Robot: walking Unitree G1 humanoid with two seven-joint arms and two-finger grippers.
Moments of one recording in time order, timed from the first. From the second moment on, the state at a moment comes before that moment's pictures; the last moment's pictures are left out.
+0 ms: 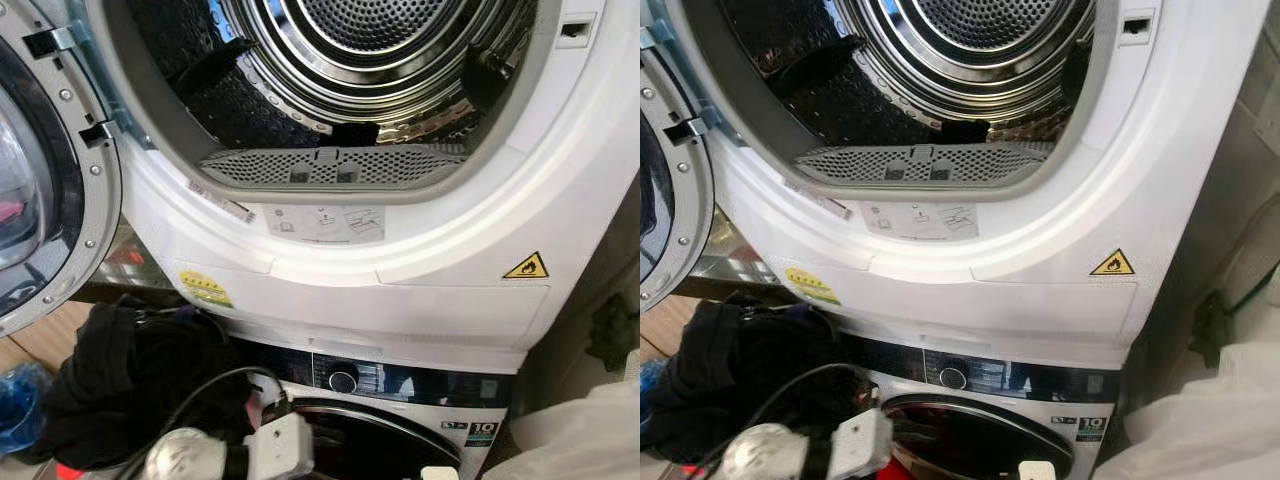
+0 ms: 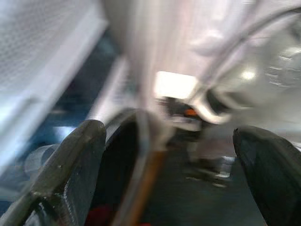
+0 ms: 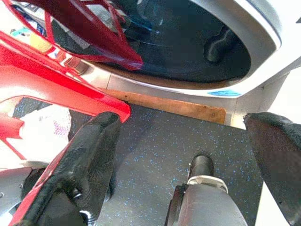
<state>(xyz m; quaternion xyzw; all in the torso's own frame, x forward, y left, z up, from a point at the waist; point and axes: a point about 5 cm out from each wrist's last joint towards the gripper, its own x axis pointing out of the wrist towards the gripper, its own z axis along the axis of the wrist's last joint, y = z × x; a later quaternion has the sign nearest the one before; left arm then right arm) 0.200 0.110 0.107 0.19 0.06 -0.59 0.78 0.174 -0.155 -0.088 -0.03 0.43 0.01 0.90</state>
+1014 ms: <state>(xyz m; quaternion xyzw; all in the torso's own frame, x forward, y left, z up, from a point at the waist) 0.276 0.196 0.095 0.03 0.06 0.04 1.00 0.174 -0.149 -0.089 -0.05 0.44 0.02 0.90</state>
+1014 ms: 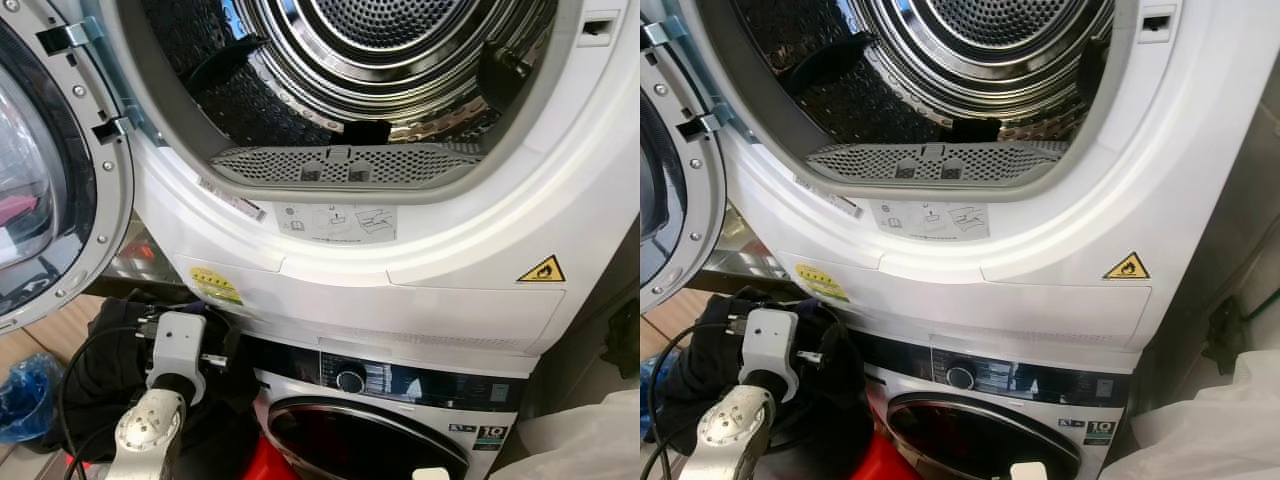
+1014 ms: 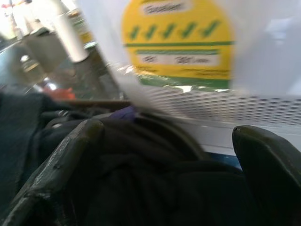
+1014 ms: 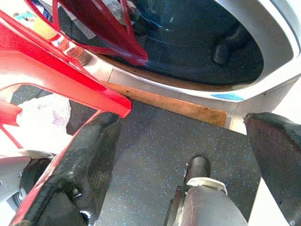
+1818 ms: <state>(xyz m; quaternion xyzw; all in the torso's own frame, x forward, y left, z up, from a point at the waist) 0.221 0.140 0.124 0.19 -0.08 -0.27 0.94 0.173 -0.149 -0.090 -0.07 0.44 0.03 0.90</state>
